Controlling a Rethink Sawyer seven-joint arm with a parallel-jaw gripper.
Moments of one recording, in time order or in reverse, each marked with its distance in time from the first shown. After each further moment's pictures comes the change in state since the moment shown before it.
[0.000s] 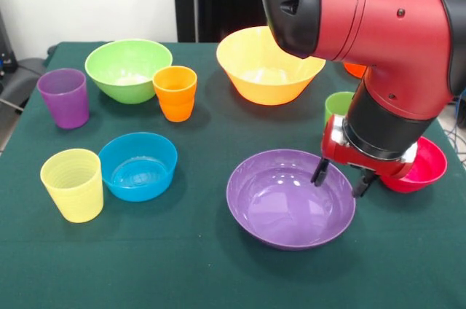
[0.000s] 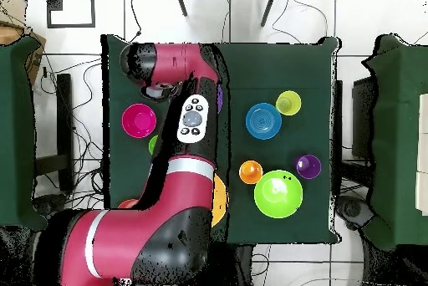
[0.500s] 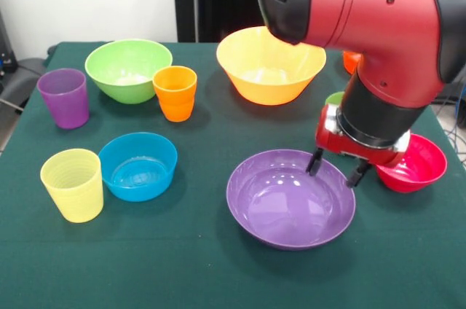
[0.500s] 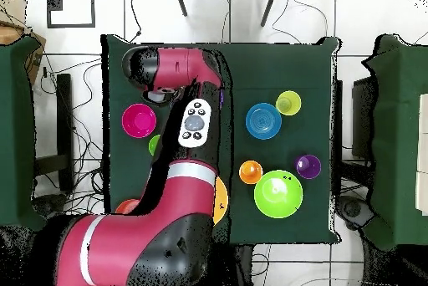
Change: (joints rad) arm 0.000 -0.051 0.000 0.089 0.000 -0.034 0.000
